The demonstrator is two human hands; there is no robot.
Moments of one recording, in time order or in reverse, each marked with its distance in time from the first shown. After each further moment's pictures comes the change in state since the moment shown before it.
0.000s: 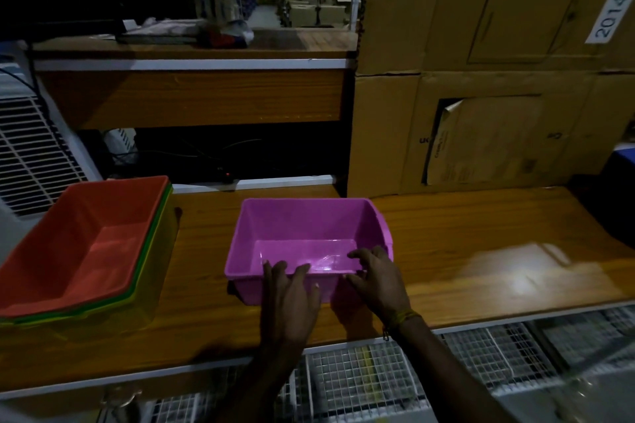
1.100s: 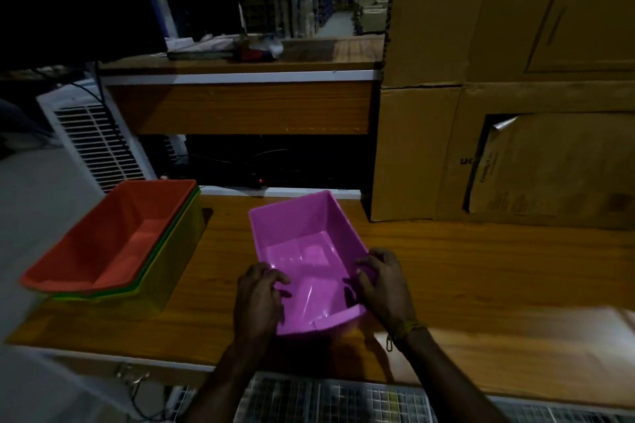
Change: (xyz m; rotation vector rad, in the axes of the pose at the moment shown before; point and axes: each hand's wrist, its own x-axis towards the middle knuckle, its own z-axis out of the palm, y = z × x) left_hand 0.033 0.018 -0.012 -0.304 0.118 -0.238; right_hand 0.064 0.045 -0.017 0.262 -0.057 -0.103
